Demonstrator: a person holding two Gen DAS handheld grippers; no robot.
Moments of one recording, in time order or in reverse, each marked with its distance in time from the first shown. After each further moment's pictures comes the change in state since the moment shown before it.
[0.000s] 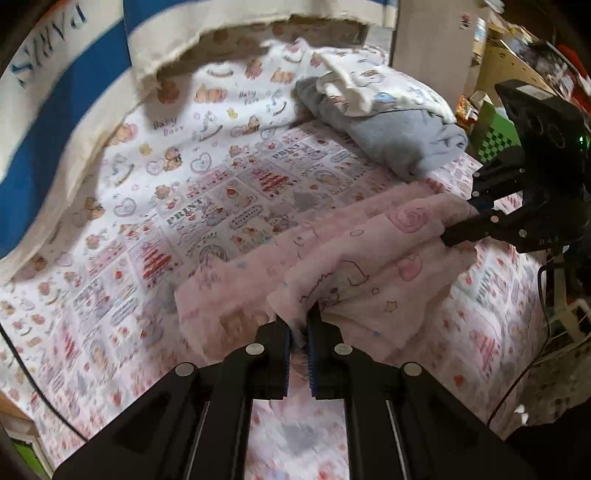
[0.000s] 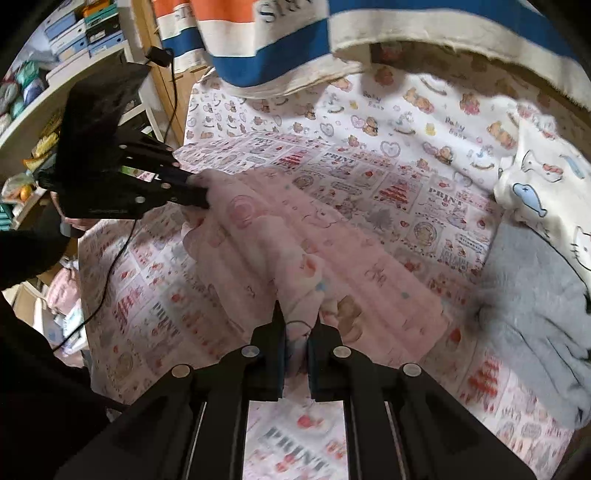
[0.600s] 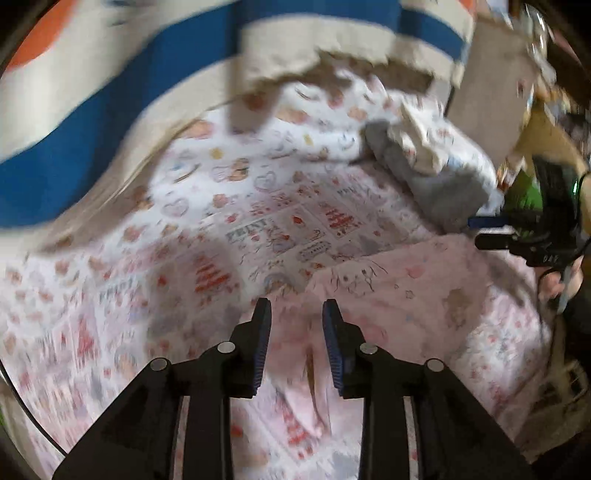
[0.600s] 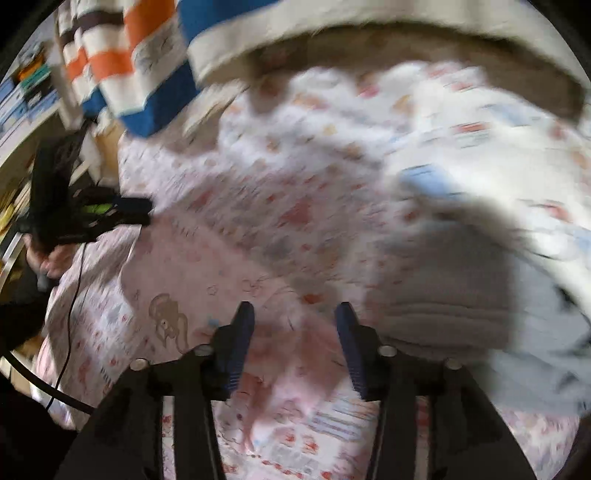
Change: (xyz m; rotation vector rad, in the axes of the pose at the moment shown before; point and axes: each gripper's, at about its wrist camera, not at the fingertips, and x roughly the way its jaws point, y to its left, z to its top) left arm -0.023 0.061 -0.006 -0.209 -0.128 0.021; right arm -0.019 -0.068 -0.003 0.240 -0.165 -0.150
